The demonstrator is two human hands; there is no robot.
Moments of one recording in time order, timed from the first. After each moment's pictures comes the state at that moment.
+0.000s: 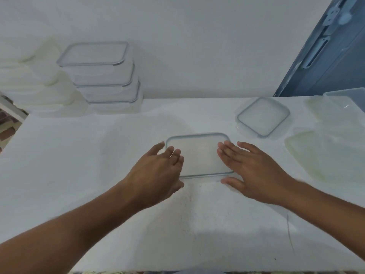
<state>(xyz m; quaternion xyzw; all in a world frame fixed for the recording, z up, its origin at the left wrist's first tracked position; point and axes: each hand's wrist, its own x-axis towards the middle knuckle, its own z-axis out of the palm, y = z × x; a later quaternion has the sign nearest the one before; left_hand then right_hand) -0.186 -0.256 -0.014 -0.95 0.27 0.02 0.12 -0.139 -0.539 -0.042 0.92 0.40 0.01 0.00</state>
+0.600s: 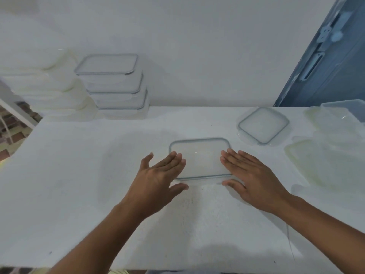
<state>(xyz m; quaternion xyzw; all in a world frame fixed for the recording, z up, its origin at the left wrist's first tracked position) -0.212 -0.244 -0.057 -0.97 0.18 -0.10 -0.12 -0.147 -0.547 -0.078 0.90 0.39 0.13 -0.12</state>
